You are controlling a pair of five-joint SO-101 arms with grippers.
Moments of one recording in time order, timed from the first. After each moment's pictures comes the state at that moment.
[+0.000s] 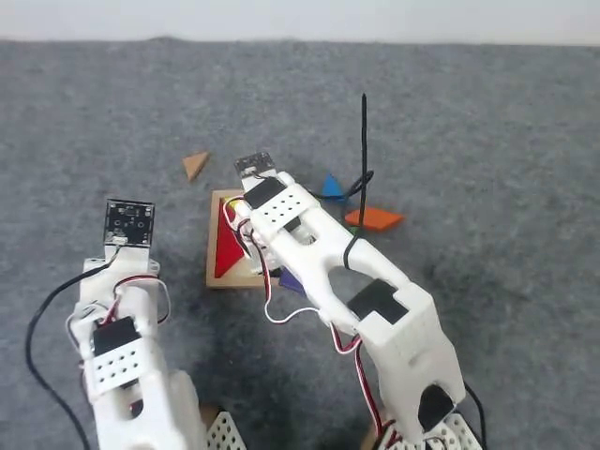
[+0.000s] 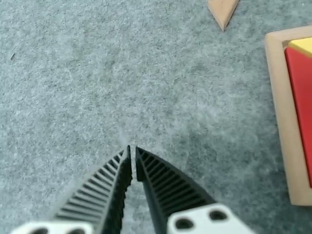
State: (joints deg) left arm -30.8 -59.7 85.8 31.8 -21.4; right arm -45.0 32.0 -10.7 79.6 -20.4
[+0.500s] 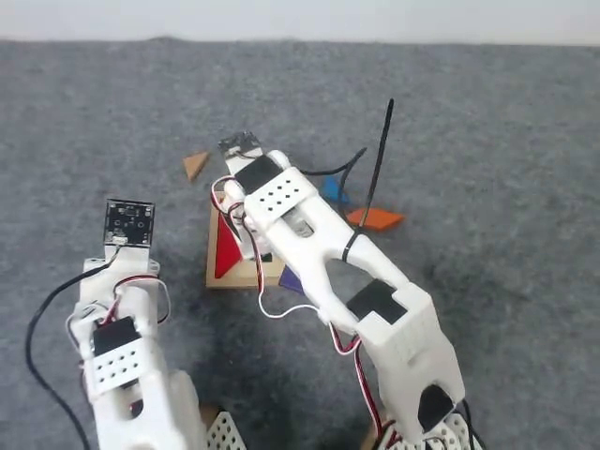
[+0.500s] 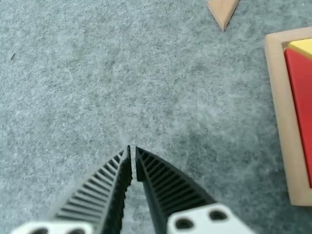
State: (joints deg) left arm -30.8 -59.7 85.8 31.8 -21.4; right arm -45.4 32.1 -24.3 90.6 -14.7
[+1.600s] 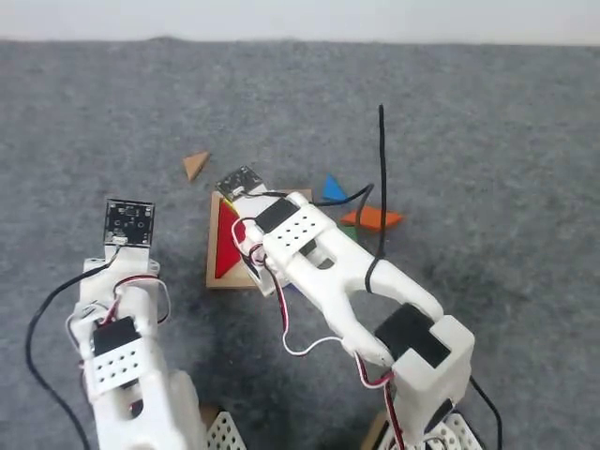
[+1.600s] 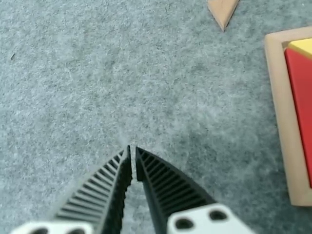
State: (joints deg) left arm -30.8 -59.7 85.8 31.8 -21.4; right arm -47.0 15.6 8.8 70.8 -6.4
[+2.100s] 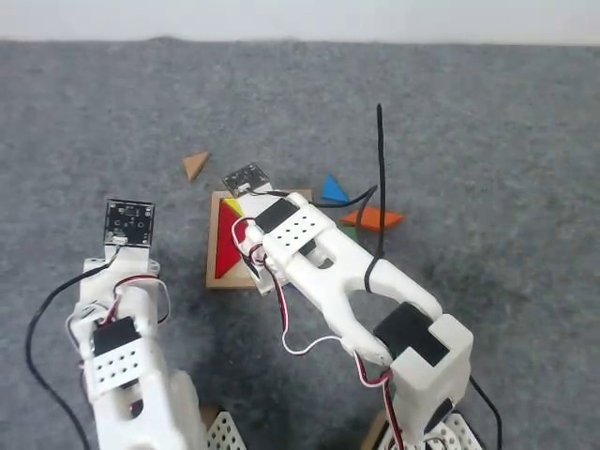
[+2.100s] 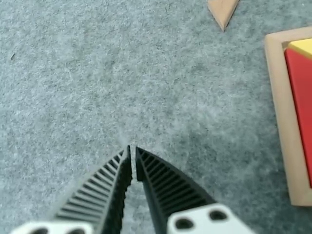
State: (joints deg) left arm -30.8 -59.7 85.8 31.8 -21.4; right arm -47.0 15.7 8.8 70.3 -12.0
